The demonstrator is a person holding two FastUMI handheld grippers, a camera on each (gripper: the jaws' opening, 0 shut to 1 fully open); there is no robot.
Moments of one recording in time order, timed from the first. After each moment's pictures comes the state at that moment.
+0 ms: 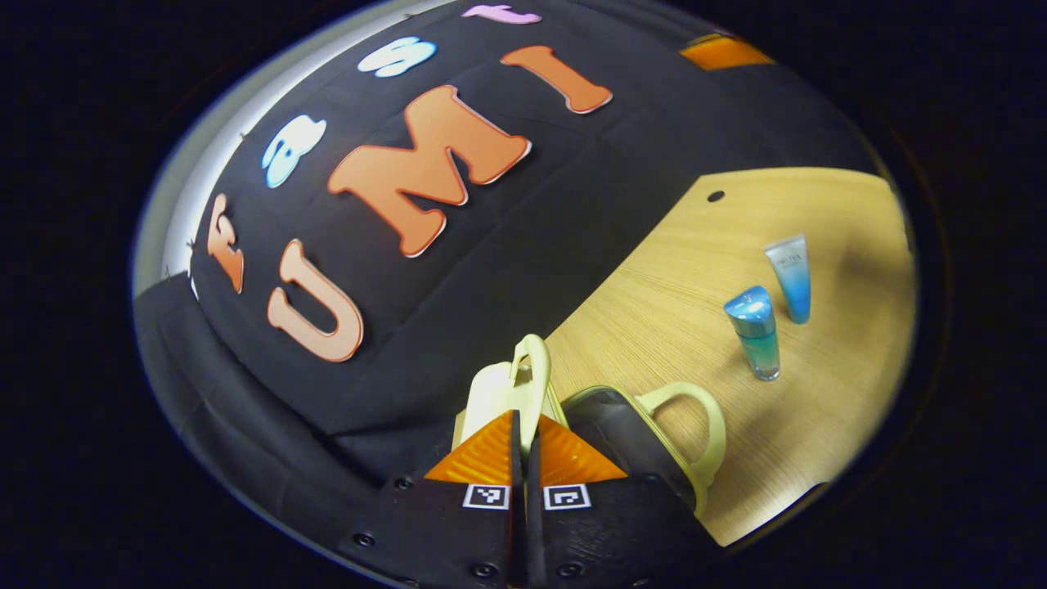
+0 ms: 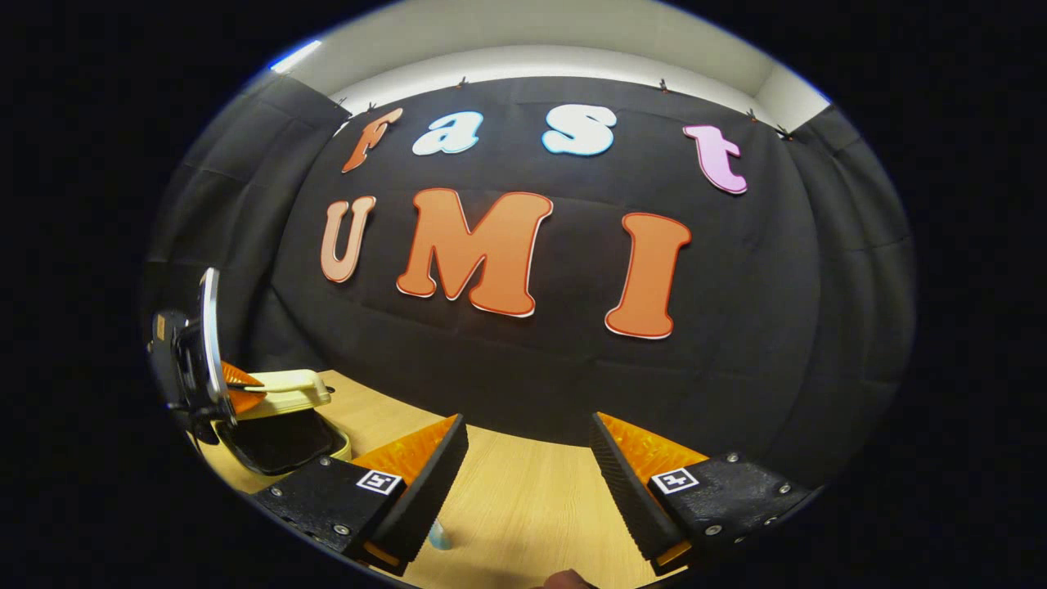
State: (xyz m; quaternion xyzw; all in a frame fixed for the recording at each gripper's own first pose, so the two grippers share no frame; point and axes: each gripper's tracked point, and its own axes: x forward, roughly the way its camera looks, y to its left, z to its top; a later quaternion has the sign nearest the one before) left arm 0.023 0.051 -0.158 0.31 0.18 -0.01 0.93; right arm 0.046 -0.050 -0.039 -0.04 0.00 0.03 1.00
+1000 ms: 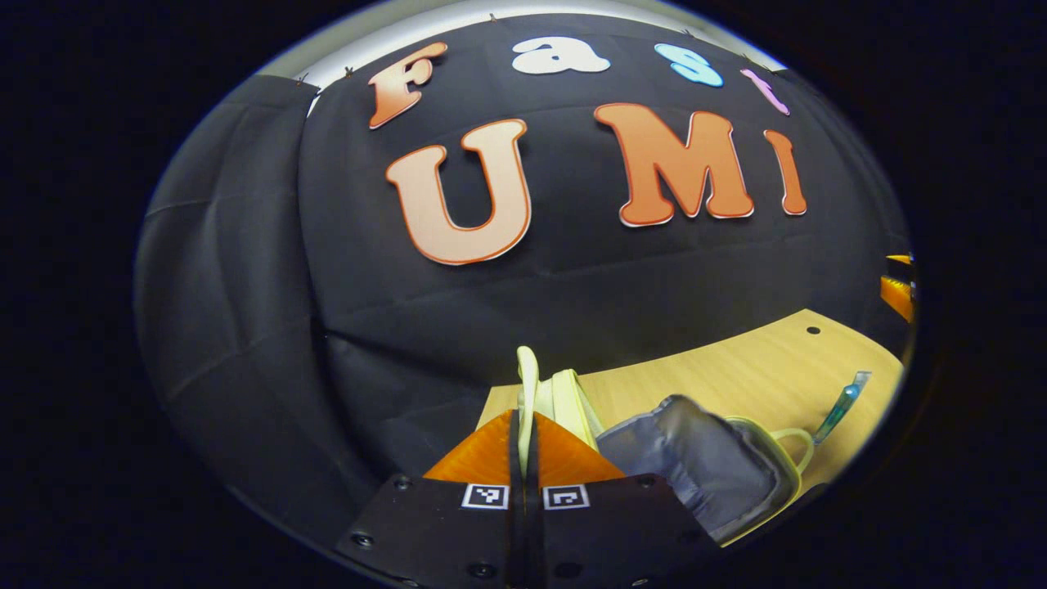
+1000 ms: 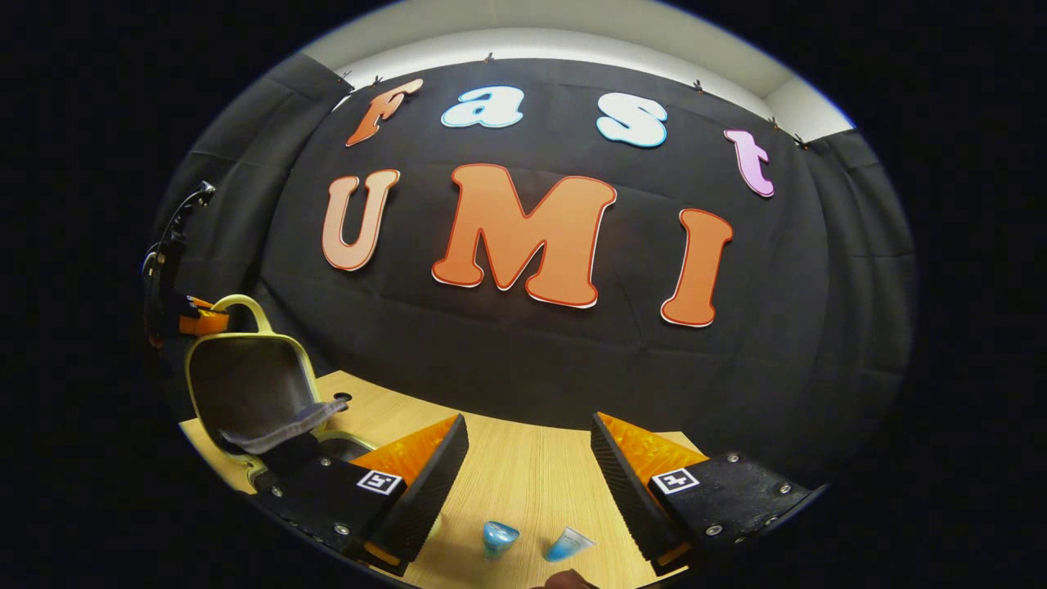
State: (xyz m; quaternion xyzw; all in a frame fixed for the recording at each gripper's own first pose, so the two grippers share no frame) left arm 0.059 0.377 -0.140 0.05 0.17 0.06 0.98; right arm 0.066 0.113 -0.043 -0.04 0.05 -0.02 1.00
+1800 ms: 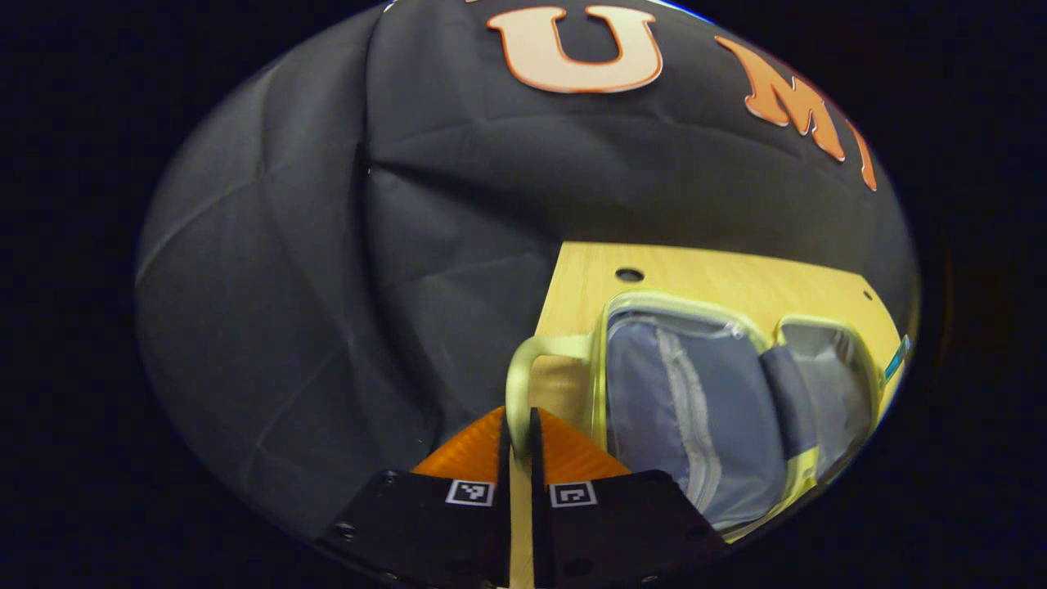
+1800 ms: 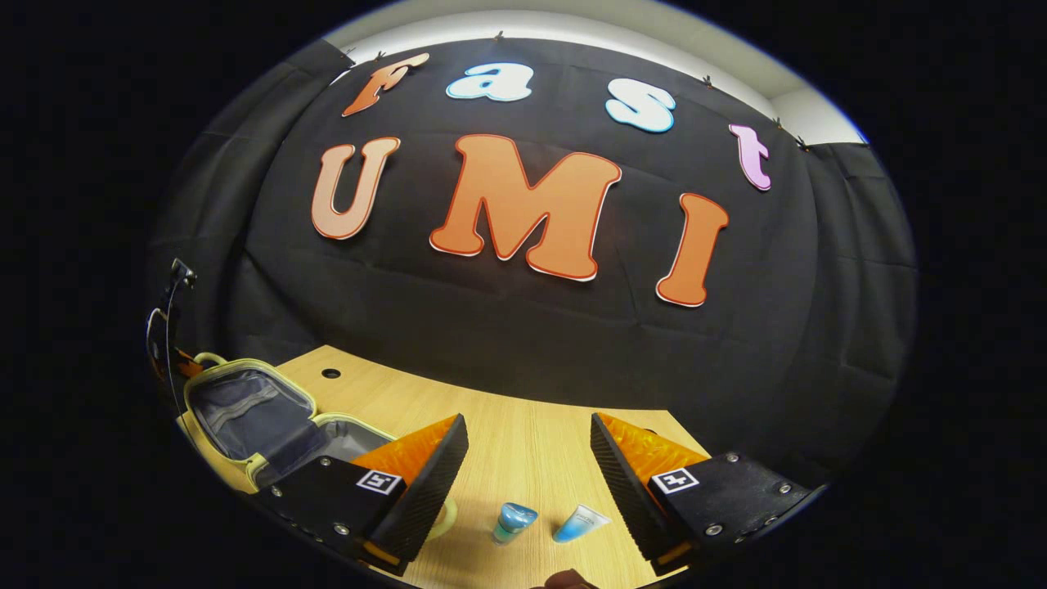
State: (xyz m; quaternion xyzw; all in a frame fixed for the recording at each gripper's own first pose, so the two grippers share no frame) left arm 0.031 0.497 -0.377 -0.05 0.38 0.12 0.92; right arm 0.057 0.130 -0.065 -0.05 0.11 -0.06 0.99
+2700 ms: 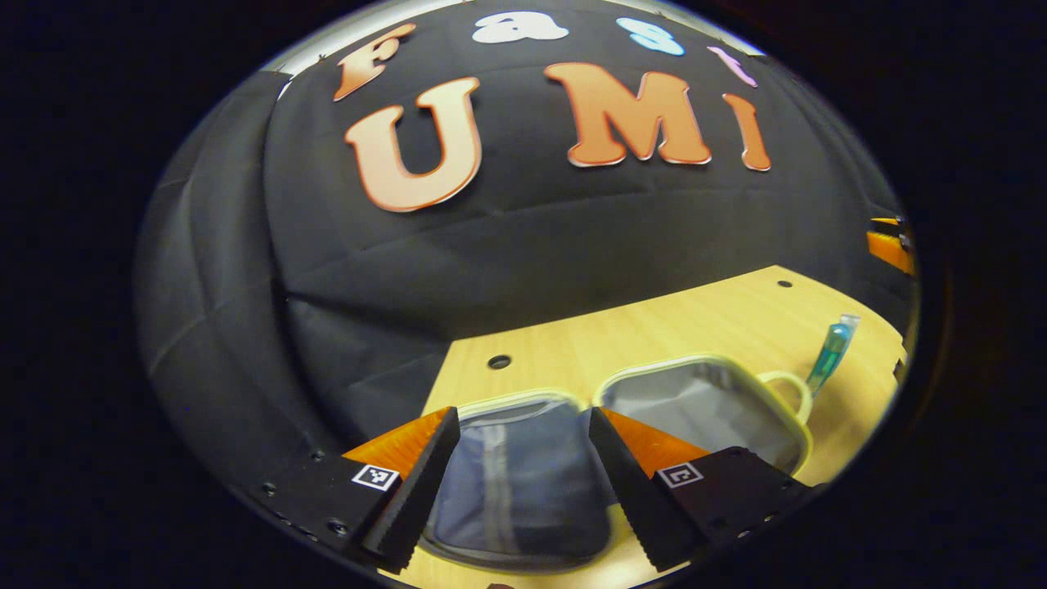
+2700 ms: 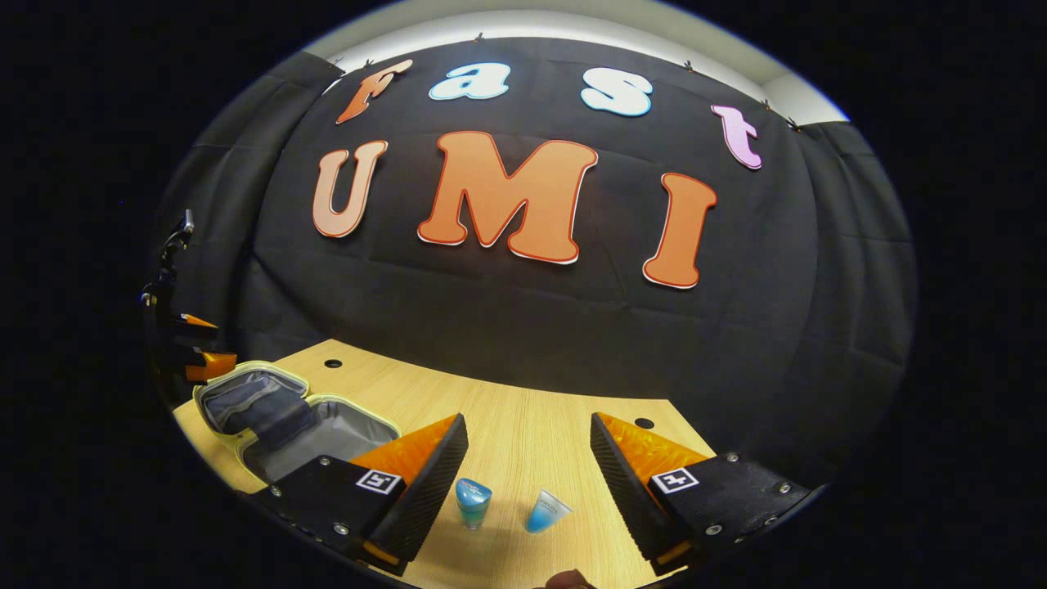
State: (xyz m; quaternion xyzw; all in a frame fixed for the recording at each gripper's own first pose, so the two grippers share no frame) left arm 0.053 0.288 -0.212 0.06 0.21 -0.02 0.98; right arm 0.034 0.076 -0.089 -0.03 0.11 -0.03 0.99
